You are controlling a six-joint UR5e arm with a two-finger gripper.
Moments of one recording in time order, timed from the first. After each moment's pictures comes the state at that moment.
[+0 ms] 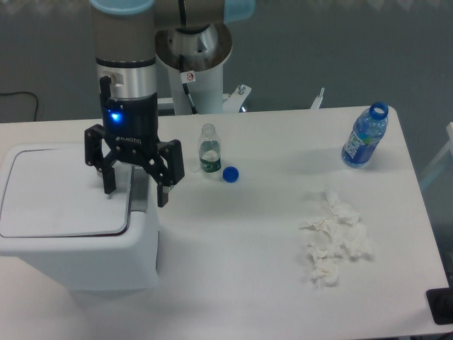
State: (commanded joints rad) arm 2.20 -1.72 -1.56 -0.85 1.43 0.53
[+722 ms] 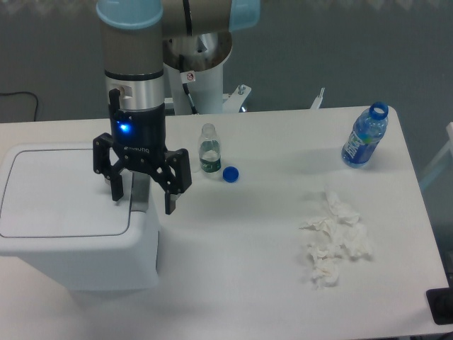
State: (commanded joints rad) arm 2.21 -1.73 -1.56 -0.85 1.43 0.54
